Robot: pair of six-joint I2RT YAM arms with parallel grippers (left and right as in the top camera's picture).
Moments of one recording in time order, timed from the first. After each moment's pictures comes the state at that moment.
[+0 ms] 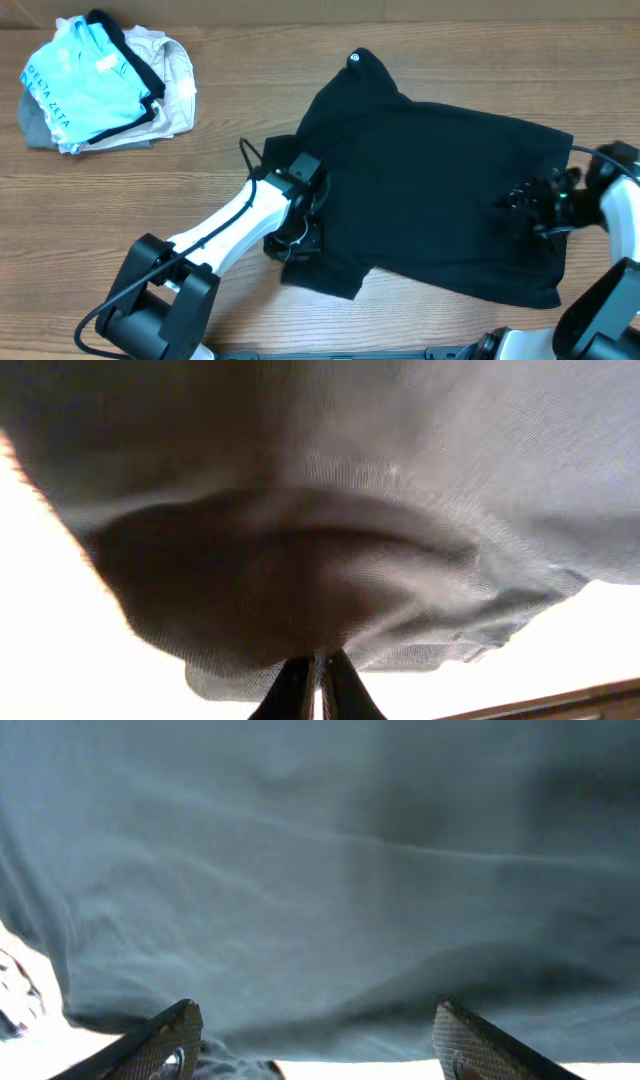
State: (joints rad) left arm -0.58 1.73 1.08 -1.00 0.25 -0.54; right arm -0.47 1.60 1.08 -1.13 -0.45 0.28
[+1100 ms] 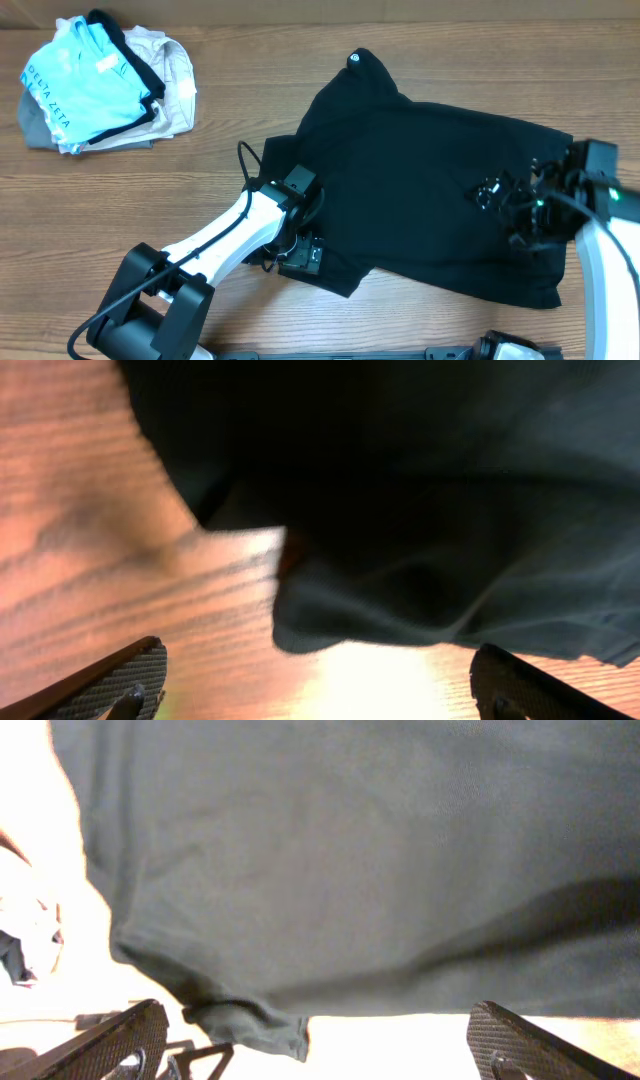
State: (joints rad) left arm -0.58 1.69 0.98 -0.99 0.12 -0.42; right arm -0.28 1.23 1.03 -1.17 -0.46 0.43
